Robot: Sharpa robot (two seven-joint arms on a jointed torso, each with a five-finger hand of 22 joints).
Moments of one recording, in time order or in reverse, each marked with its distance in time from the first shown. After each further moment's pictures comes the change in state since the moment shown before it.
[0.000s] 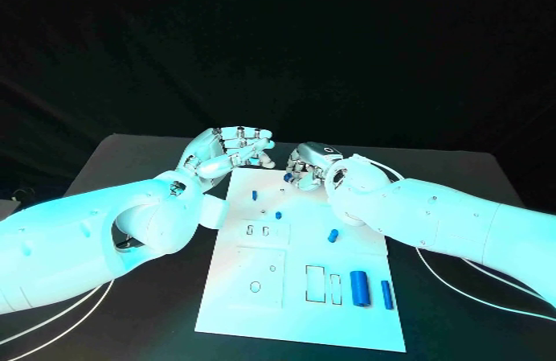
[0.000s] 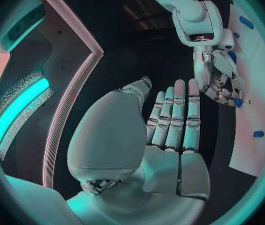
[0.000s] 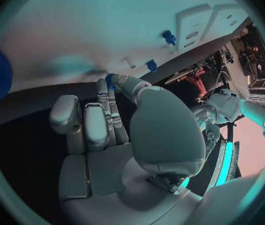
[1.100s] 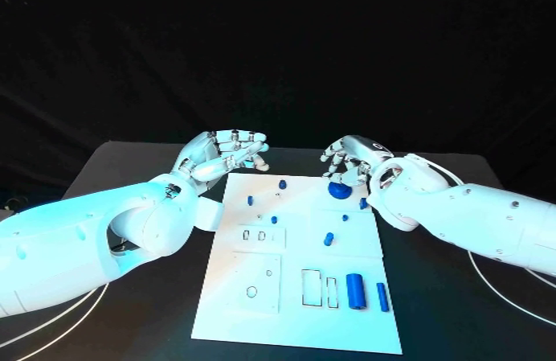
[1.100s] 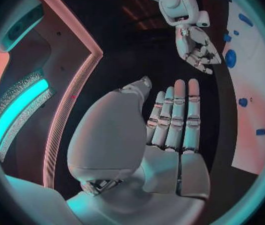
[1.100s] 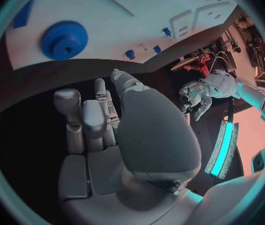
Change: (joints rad) left arm 0.001 -0.017 0.000 -0.009 0.002 0.000 -0.002; left_hand 0.000 0.000 0.000 0.000 0.000 0.000 0.000 0.000 0.000 0.000 0.000 0.000 0.000 0.000 0.000 0.000 0.000 0.000 0.000 0.000 0.000 0.000; right arm 0.029 -0.298 0.029 0.248 0.086 -0.074 0.008; right_hand 0.194 -0.031 -0.313 0.197 -0.025 -0.132 0.031 -0.129 -0.032 -0.037 0.034 0.272 -0.004 -0.015 0.008 -0.062 -0.134 0.031 -0.037 0.012 -0.145 -0.104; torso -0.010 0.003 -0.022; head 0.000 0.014
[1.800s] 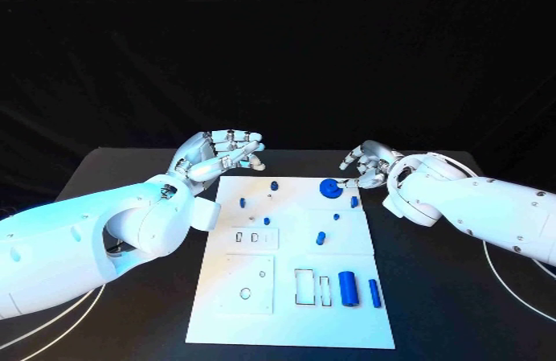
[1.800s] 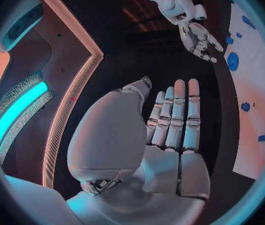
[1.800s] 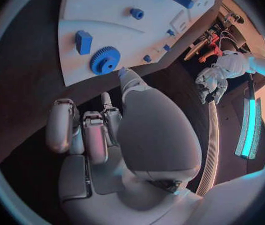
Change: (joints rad) left arm 0.000 0.004 0.000 -0.007 0.002 0.002 0.000; left_hand 0.000 0.000 0.000 0.000 0.000 0.000 0.000 0.000 0.000 0.000 0.000 0.000 0.000 0.000 0.000 0.000 0.000 0.000 0.000 0.000 0.000 0.000; right arm 0.004 -0.044 0.004 -0.026 0.214 0.149 -0.099; right_hand -0.021 0.007 -0.155 0.063 0.011 -0.084 0.006 0.077 0.026 0.204 -0.017 1.064 1.165 0.015 0.011 0.322 0.412 -0.054 0.157 0.011 0.206 0.303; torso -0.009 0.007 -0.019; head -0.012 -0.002
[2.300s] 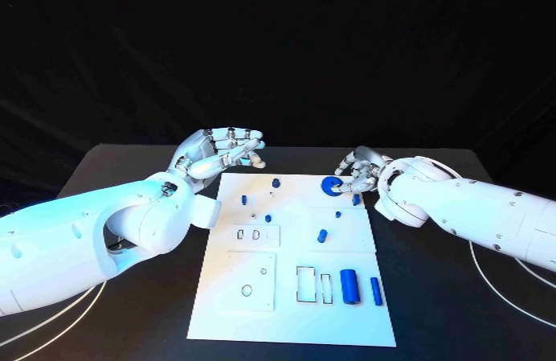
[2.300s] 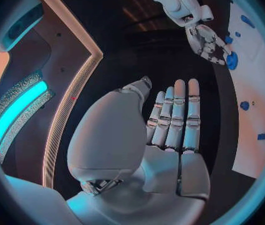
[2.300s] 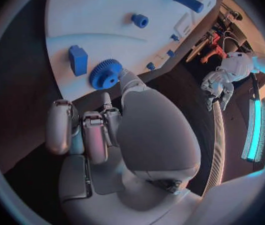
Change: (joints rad) left arm 0.000 0.000 0.000 0.000 0.001 0.001 0.000; left_hand 0.000 0.000 0.000 0.000 0.000 0.000 0.000 0.000 0.000 0.000 0.000 0.000 0.000 0.000 0.000 0.000 0.000 0.000 0.000 0.000 0.000 0.000; right arm -0.025 0.064 -0.005 -0.060 0.015 0.020 -0.030; right_hand 0.003 0.014 0.000 0.000 0.000 0.000 0.000 0.007 0.000 0.008 0.004 0.006 0.000 0.000 0.000 0.003 0.000 -0.014 0.011 0.004 0.011 0.015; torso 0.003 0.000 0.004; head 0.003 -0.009
